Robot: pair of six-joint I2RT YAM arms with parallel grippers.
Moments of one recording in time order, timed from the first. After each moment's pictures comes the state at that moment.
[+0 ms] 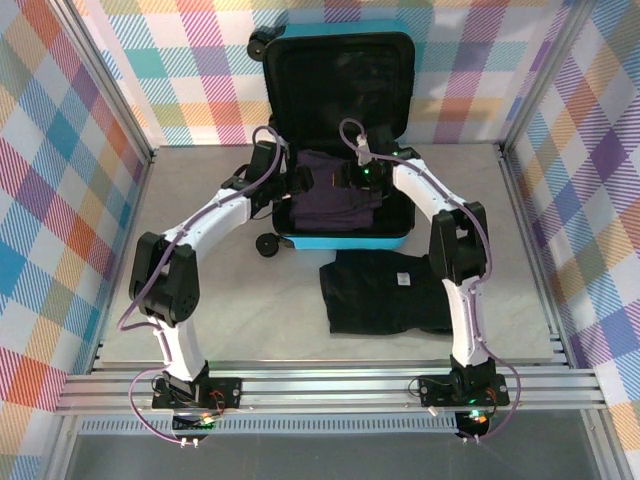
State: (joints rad) left arm -0.42 1.83 1.49 -0.31 0.07 -0.56; right arm 0.36 2.27 2.00 -0.67 -0.34 0.32
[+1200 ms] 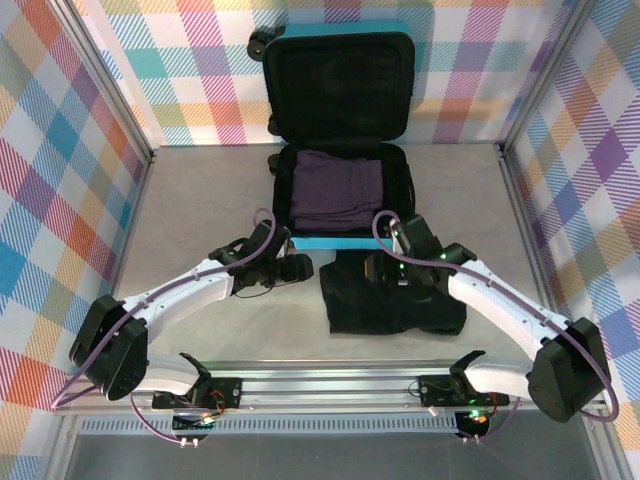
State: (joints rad) left arm -0.65 1.36 0.88 -0.47 0.12 -0.76; right arm 0.57 1.19 0.83 -0.64 -0.08 0.49
